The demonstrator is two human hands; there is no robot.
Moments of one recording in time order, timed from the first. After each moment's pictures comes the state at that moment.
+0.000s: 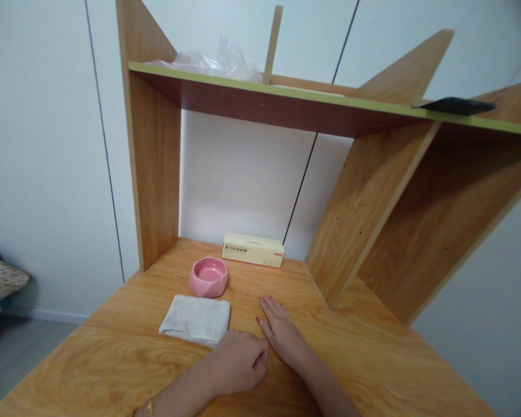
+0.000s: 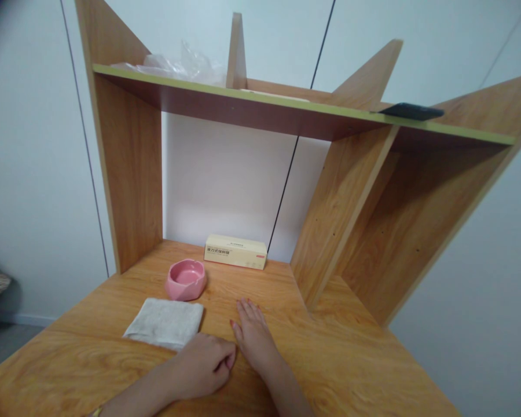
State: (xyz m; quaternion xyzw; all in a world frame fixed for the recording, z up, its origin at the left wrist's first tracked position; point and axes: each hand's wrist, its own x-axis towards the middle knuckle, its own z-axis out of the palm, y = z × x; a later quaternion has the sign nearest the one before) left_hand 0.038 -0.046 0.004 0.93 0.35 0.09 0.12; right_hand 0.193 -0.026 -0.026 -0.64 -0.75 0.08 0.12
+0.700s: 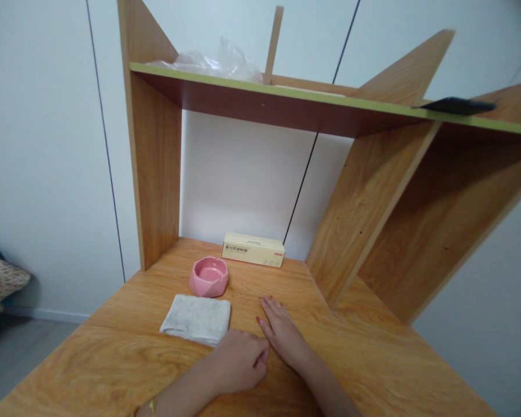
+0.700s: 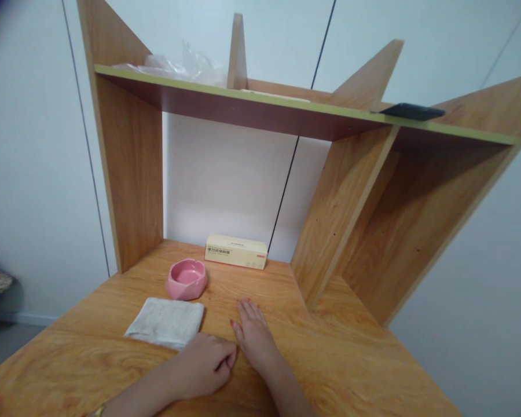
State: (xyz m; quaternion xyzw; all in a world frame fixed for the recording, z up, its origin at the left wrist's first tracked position) left_hand 0.039 -0.046 0.000 0.93 0.35 0.10 0.12; right_hand 0.194 -0.025 -0.029 -0.64 -0.75 0.09 0.13
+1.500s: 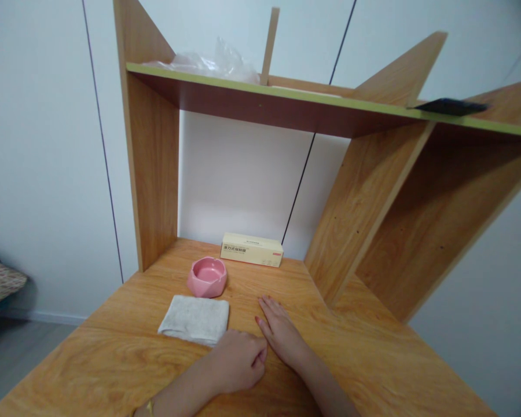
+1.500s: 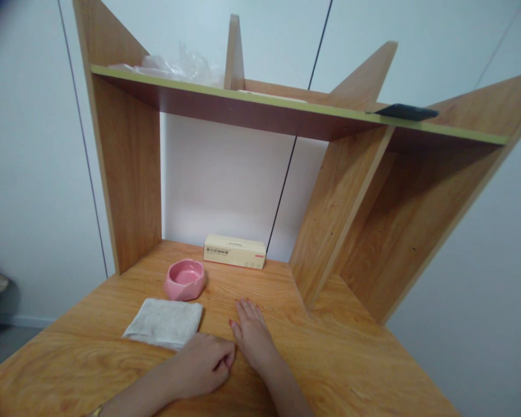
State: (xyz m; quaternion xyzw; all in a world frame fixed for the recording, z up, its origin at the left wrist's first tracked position) left_hand 0.038 -0.045 0.001 0.93 0.34 0.10 0.12; right_hand 0.193 -0.026 -0.028 -0.64 -0.75 0.09 0.14
